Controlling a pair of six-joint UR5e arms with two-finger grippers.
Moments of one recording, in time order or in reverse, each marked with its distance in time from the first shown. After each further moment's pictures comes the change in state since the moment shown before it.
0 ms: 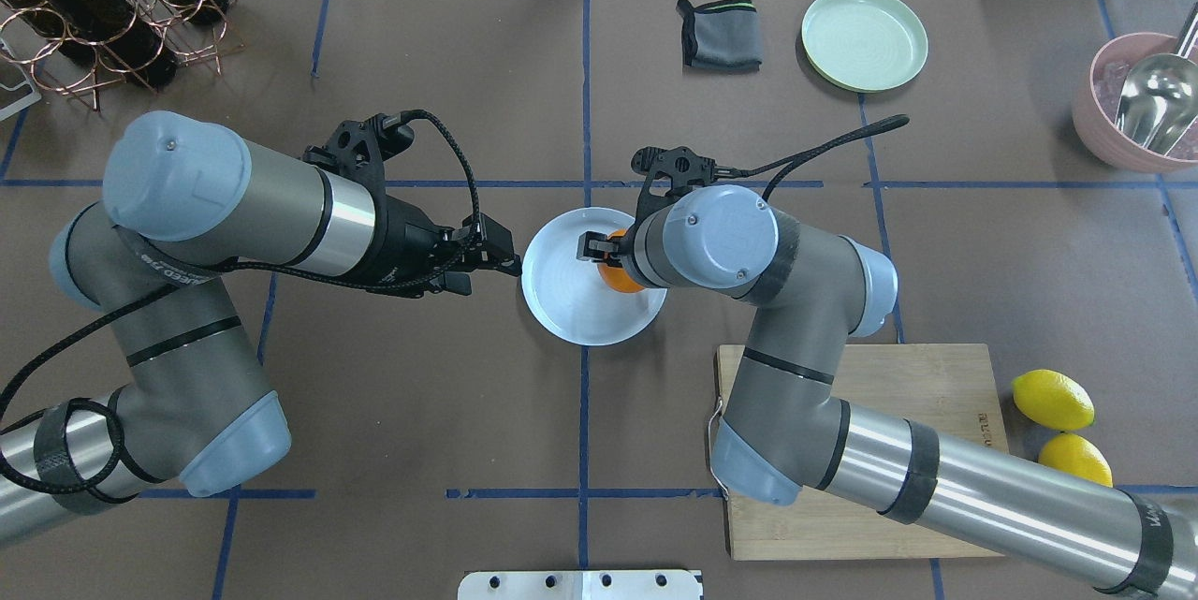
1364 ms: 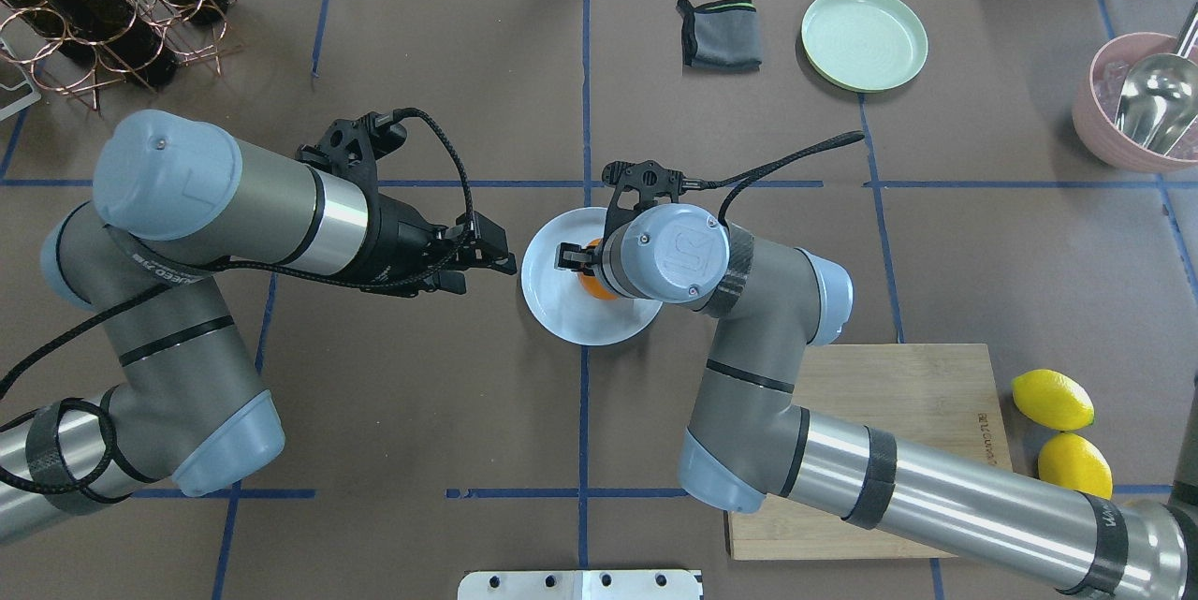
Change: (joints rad) left arm -0.003 0.009 -0.003 -0.001 0.000 -0.004; right arm -0.021 0.050 -0.063 -0.002 -0.039 0.001
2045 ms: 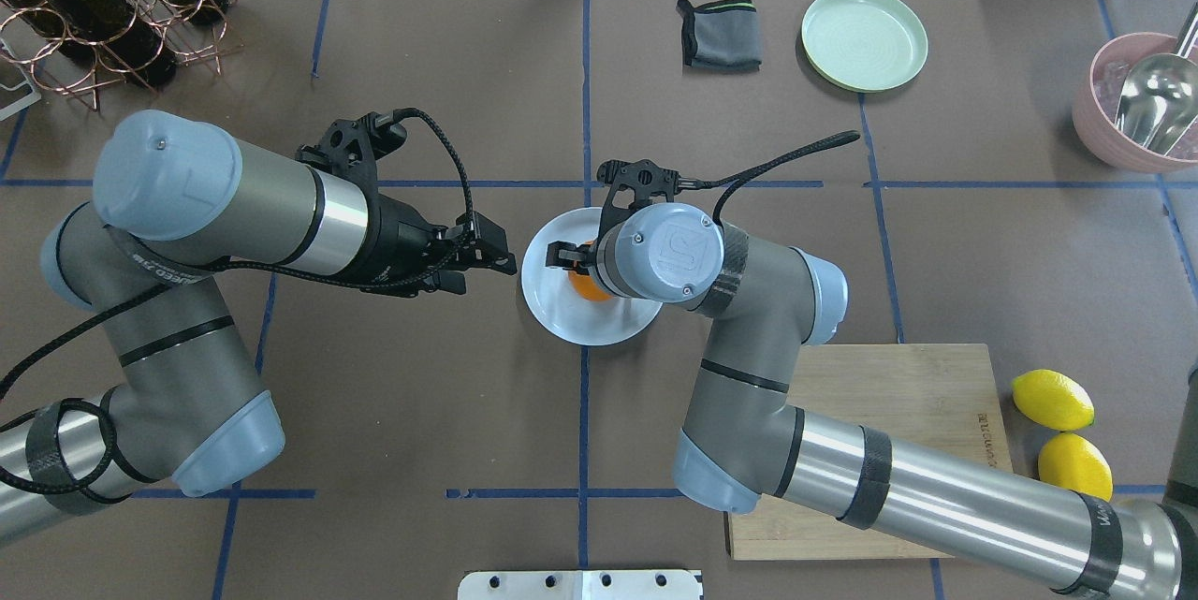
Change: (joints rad) left arm 0.000 0.000 0.001 0.000 0.000 0.000; right arm -0.002 0.011 -0.002 -0.003 -0.001 0.012
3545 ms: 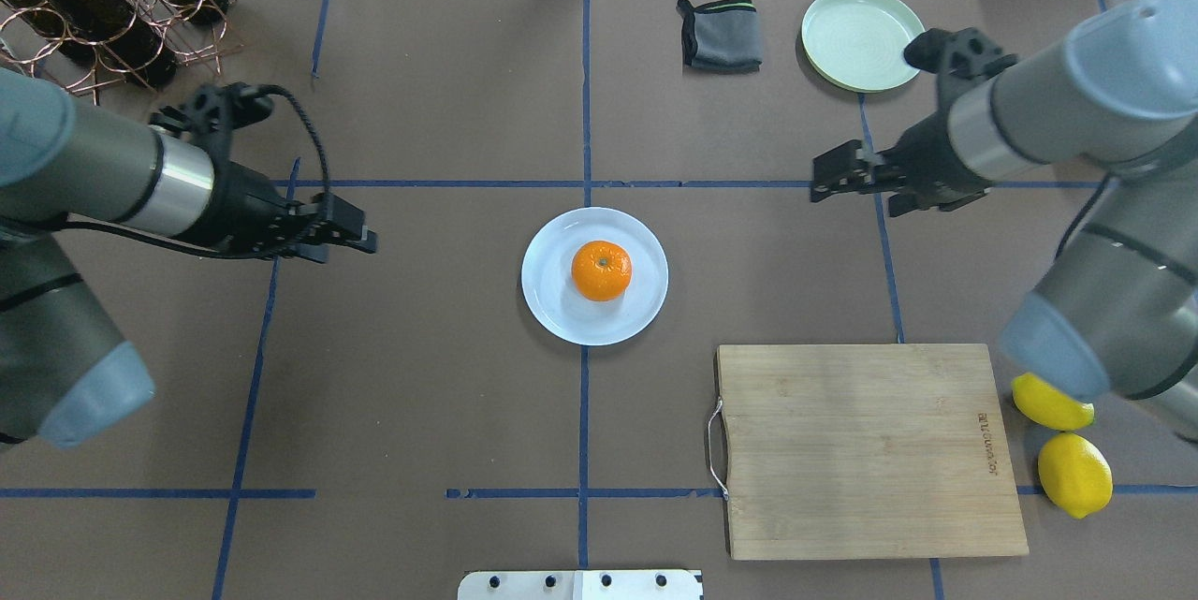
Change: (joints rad) left arm -0.205 0.245 -0.040 0.004 -0.149 0.364; right arm 0.476 -0.493 0.463 -0.082 0.563 -0.358
